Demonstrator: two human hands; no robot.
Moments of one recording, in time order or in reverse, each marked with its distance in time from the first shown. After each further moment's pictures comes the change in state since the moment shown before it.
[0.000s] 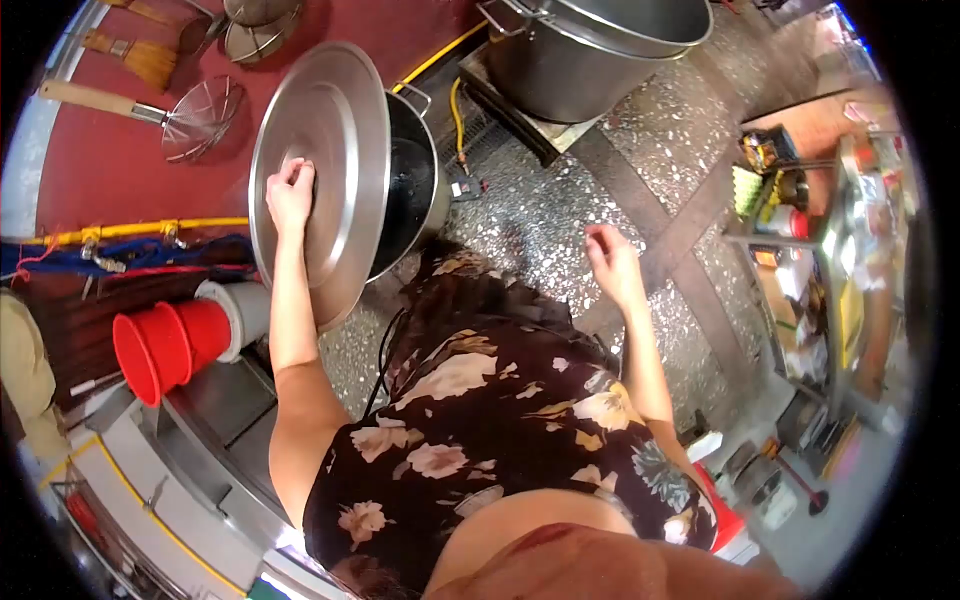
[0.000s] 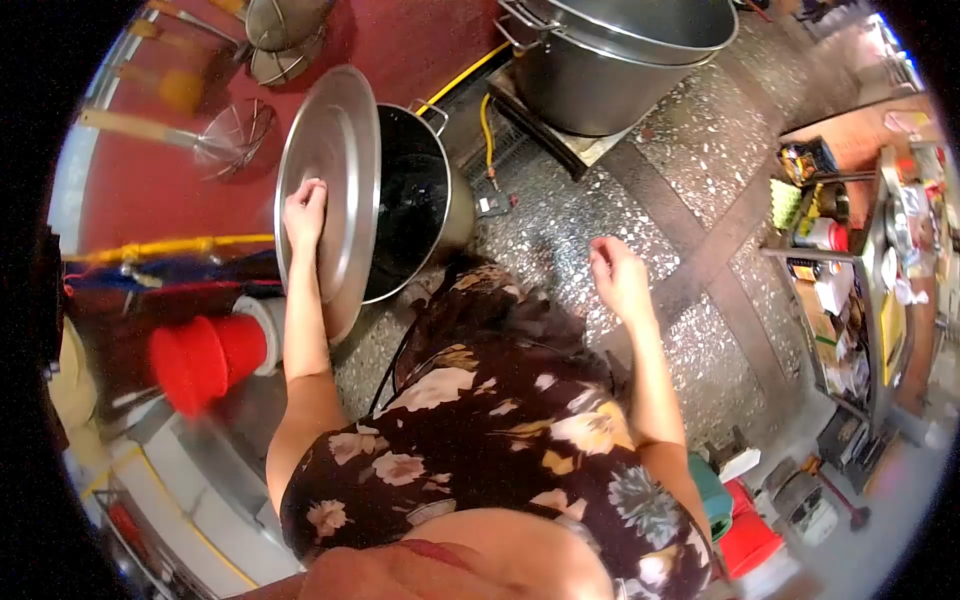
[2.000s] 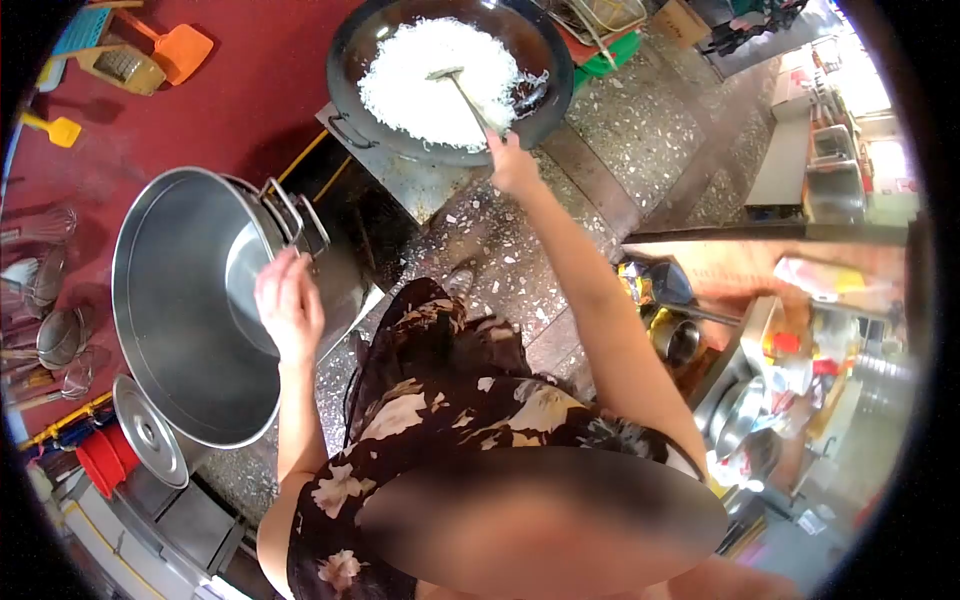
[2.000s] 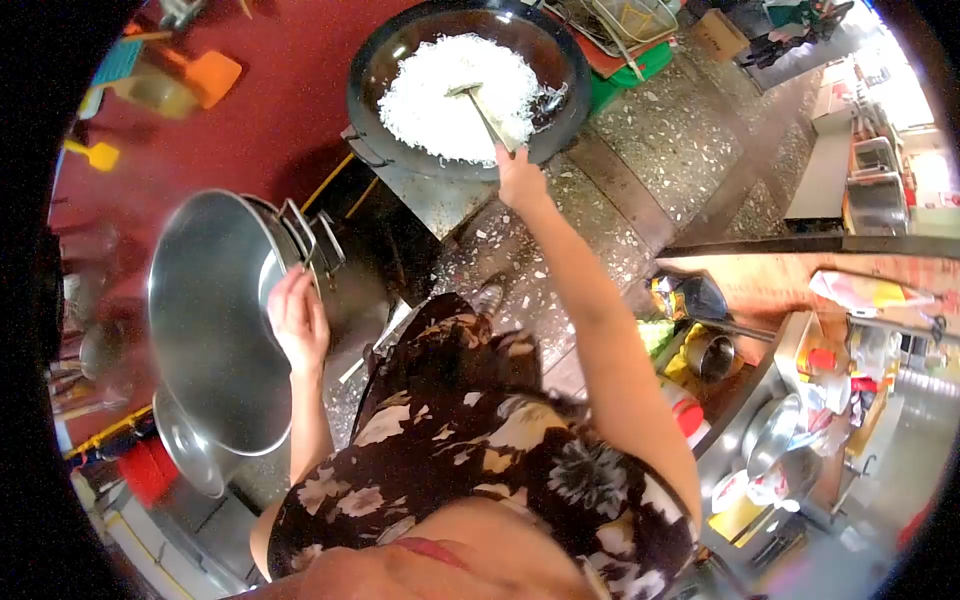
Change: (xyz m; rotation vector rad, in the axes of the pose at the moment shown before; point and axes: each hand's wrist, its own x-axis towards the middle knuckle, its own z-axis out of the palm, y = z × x) left_hand 0.057 0.815 0.562 0.114 0.123 0.634; right_hand 0.868 0.422 -0.506 -0.535 -0.113 -0.115
